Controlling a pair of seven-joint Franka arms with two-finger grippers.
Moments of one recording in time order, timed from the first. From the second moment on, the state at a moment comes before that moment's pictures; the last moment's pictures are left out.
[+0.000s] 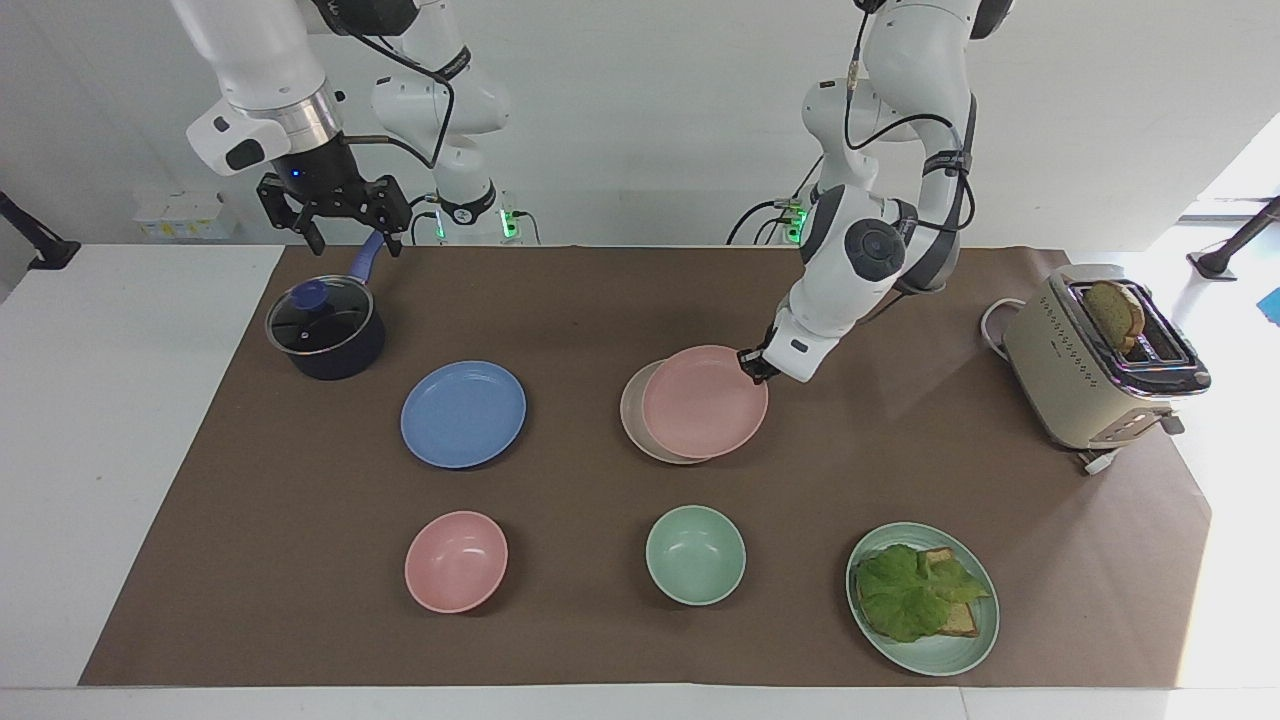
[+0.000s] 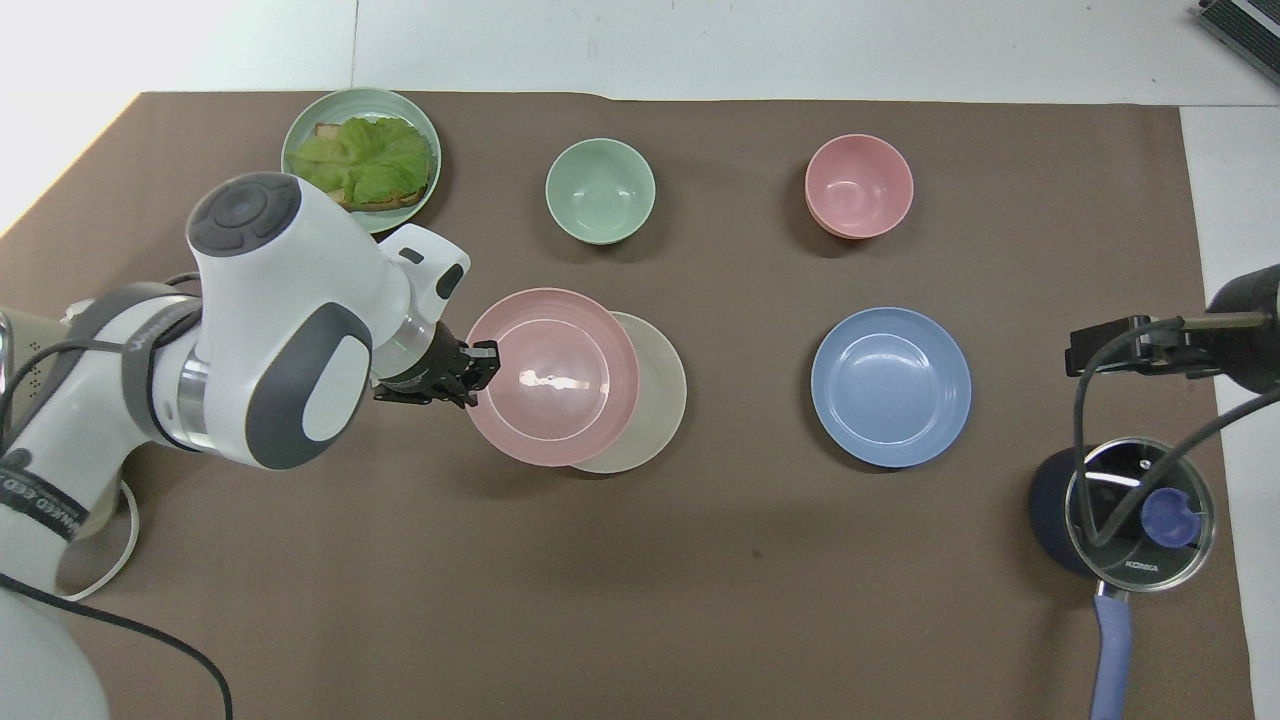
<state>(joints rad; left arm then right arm) -0.14 0.24 -0.32 -1.92 -0.18 2.10 -0.55 0.03 -0.08 0.02 -1.63 0.00 1.55 0.09</state>
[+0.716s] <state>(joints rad) -0.16 0.26 -0.31 -1.91 -0.19 2.16 -0.55 0.02 -0.08 0.01 -1.63 0.00 1.55 0.09</state>
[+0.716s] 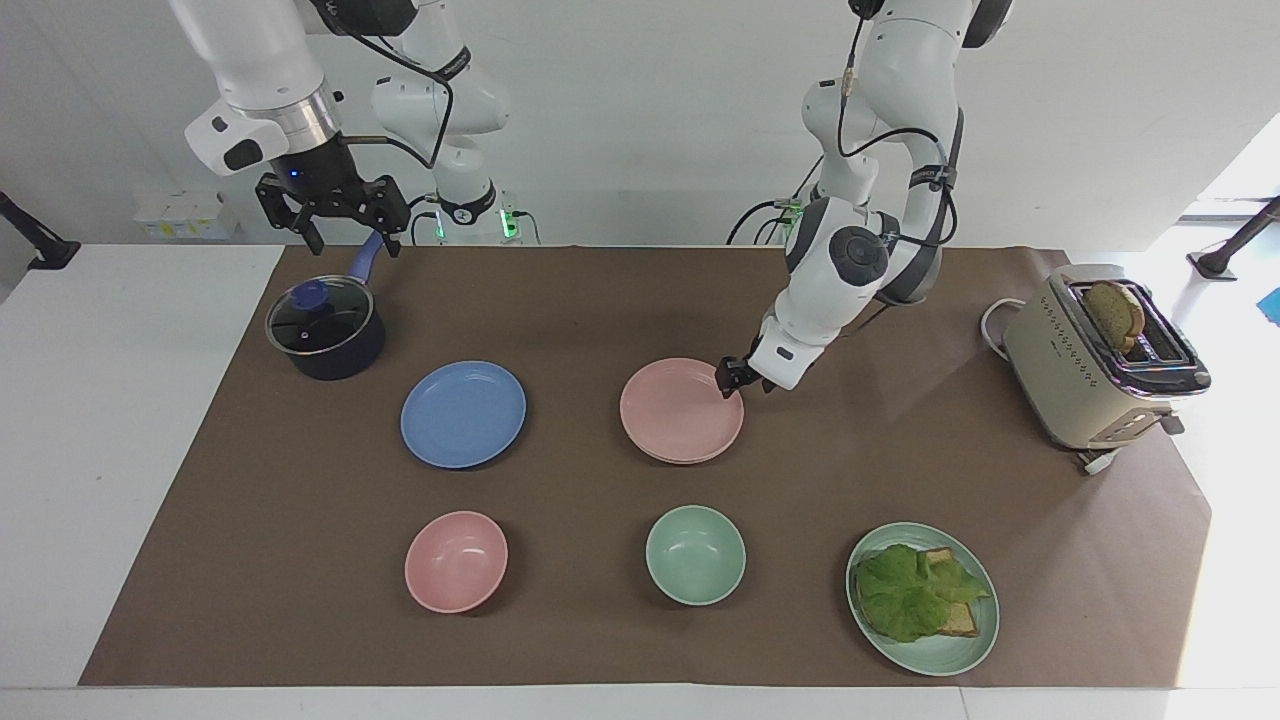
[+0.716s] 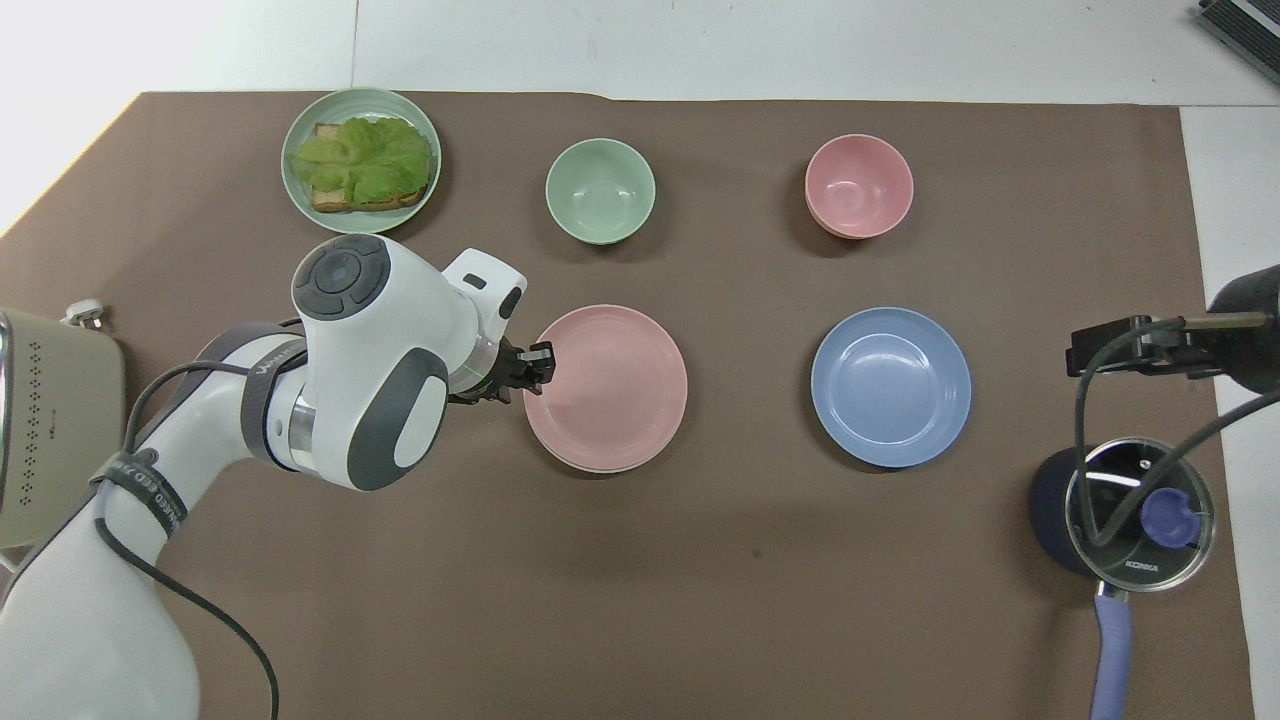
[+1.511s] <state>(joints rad) 0.12 0.15 -0.28 -1.70 0.03 1.89 -0.10 0.01 -0.02 0.01 -1.82 0.00 1.88 0.08</state>
